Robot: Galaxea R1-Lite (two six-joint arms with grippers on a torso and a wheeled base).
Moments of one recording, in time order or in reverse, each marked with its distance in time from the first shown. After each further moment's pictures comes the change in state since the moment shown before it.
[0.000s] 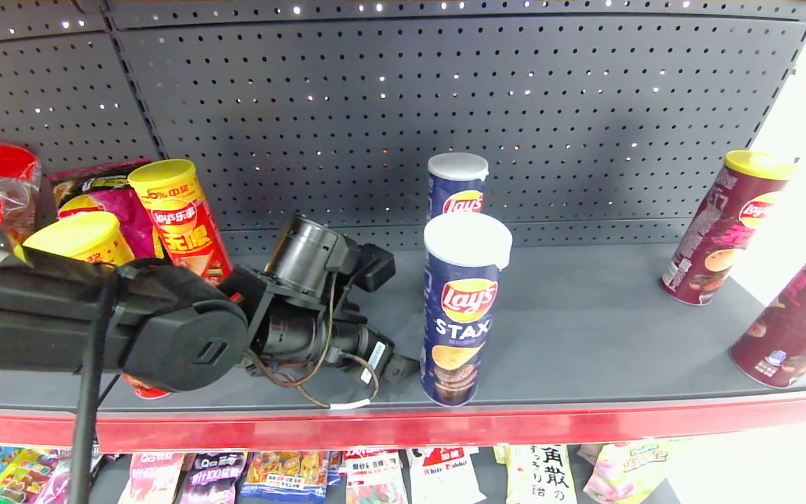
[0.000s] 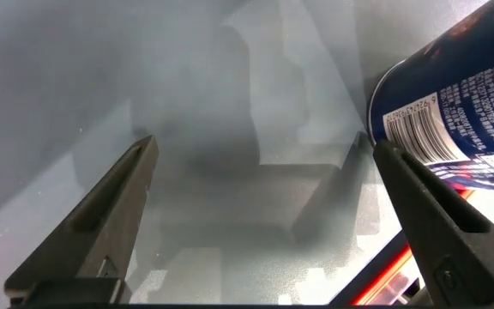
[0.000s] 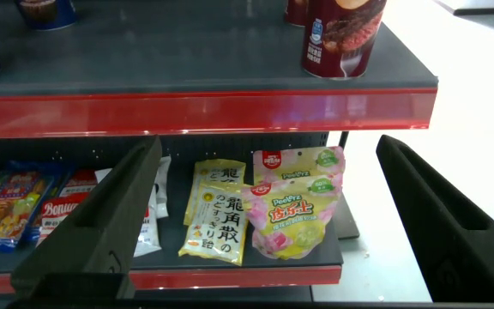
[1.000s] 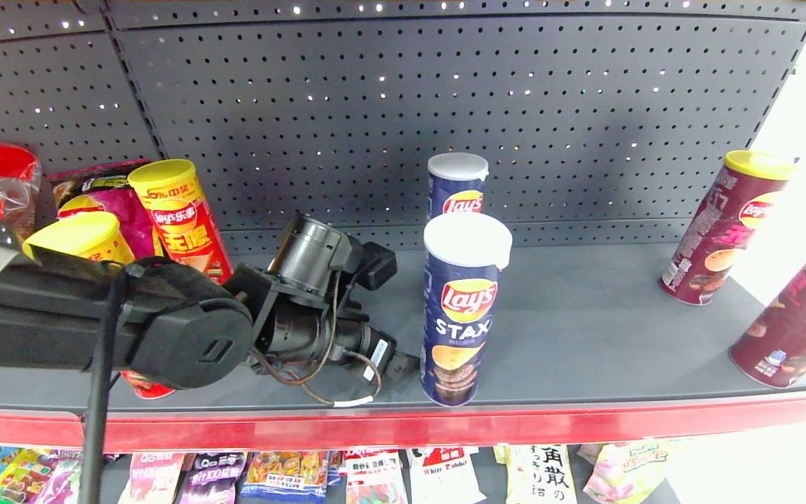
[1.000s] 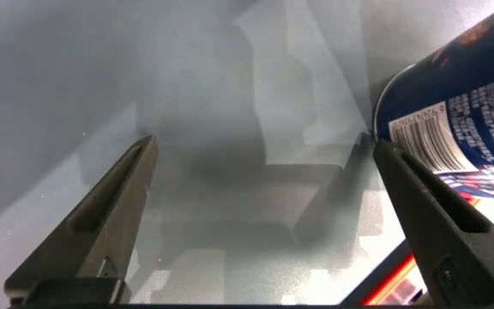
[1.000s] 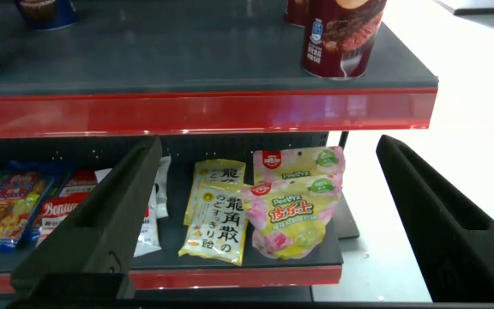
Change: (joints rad) left arm -0.003 0.010 -0.013 0.001 0.019 -0.005; right arm 0.000 0.000 0.000 0.000 0.000 0.000
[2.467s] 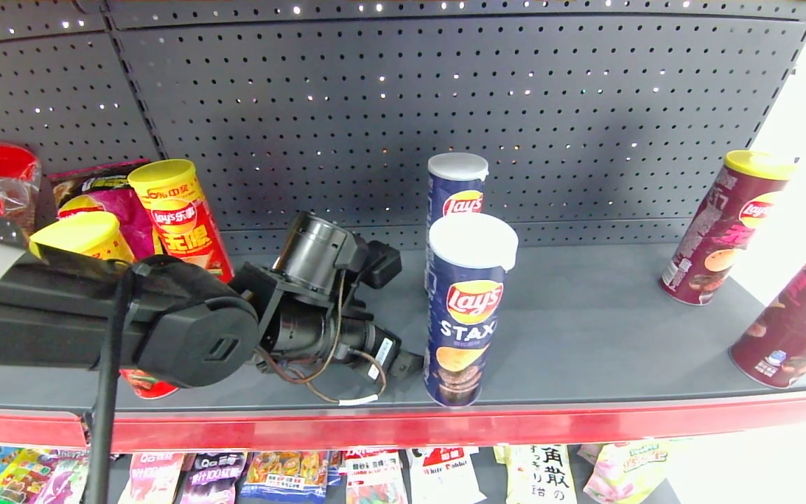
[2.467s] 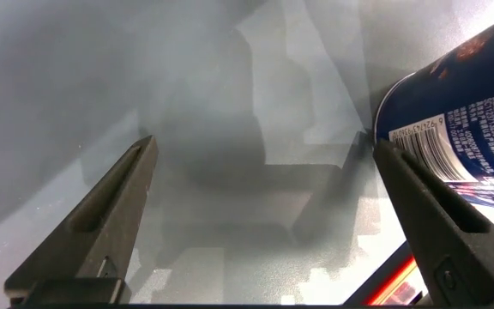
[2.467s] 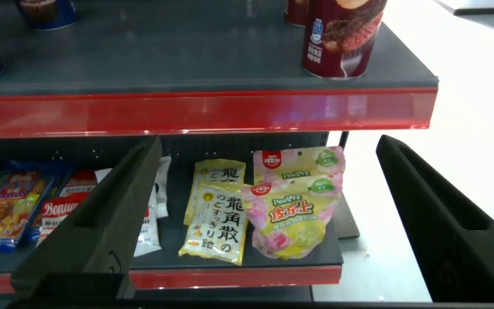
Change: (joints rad) left arm -0.009 0.008 -0.016 0.002 0.000 -0.003; right arm 0.000 0.000 0.000 0.000 0.000 0.000
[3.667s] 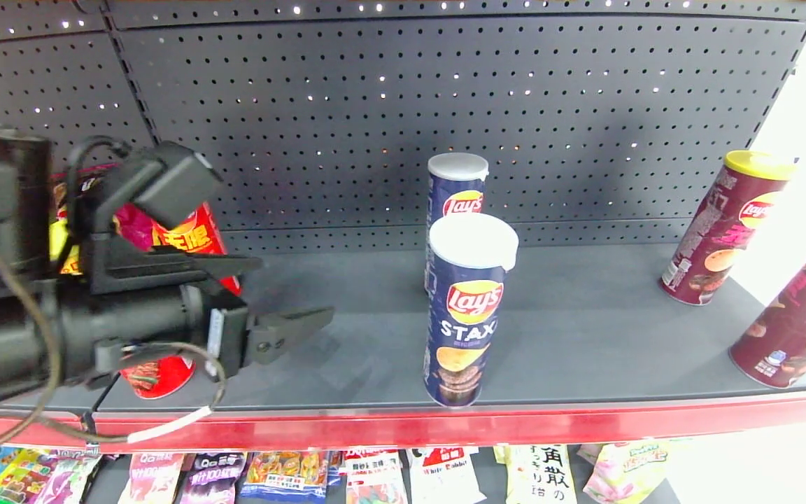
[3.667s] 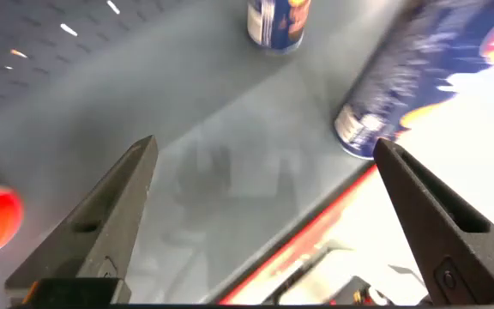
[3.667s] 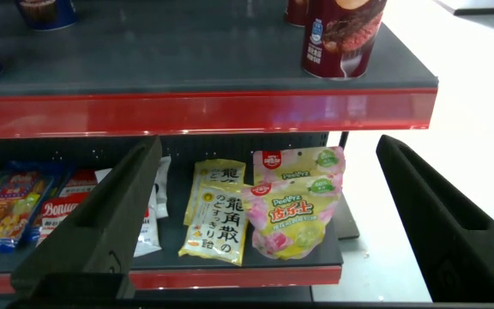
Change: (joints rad) left arm 0.067 -0.599 0.241 0.001 -0.009 0.007; right arm 0.000 0.000 0.000 0.000 0.000 0.000
